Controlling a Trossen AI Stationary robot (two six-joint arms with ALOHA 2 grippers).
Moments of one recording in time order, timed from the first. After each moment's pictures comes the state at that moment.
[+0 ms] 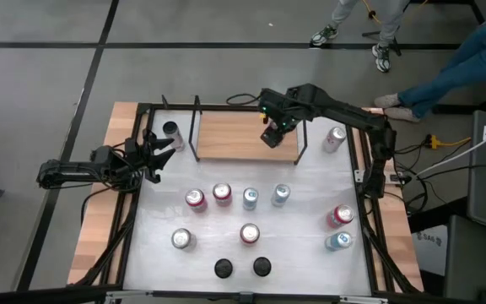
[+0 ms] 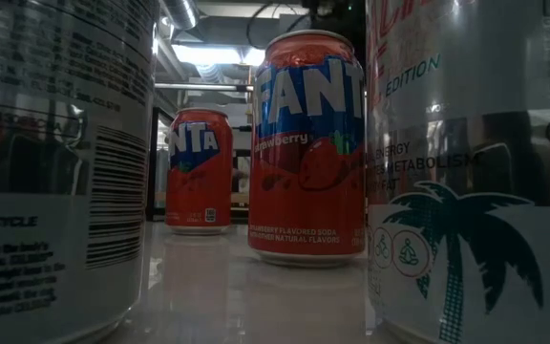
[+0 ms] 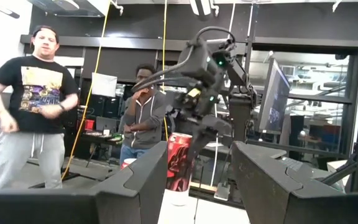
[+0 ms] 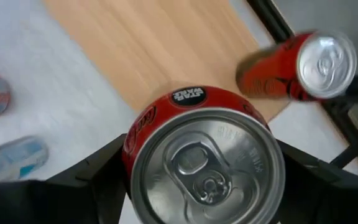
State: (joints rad) left arm 0.03 0.05 0.06 0.37 -0.30 -0.05; right arm -0.29 1.87 2.01 -1.45 0.17 0.38
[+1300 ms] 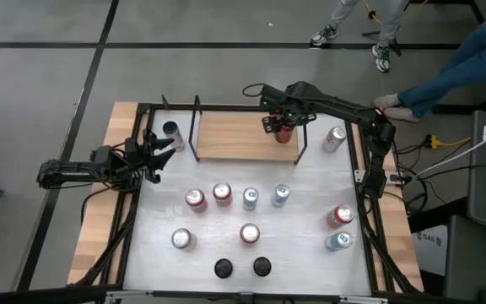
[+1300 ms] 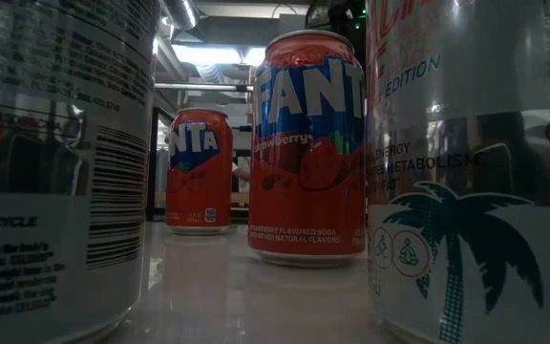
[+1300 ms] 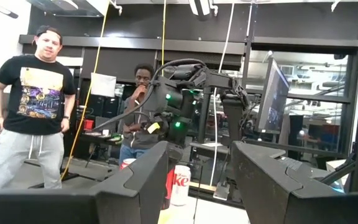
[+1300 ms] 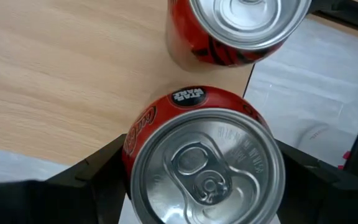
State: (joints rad) left arm 0.03 0.05 0.06 0.37 -0.29 -0.04; right arm -0.44 1.90 1.80 -1.35 0.17 0.81
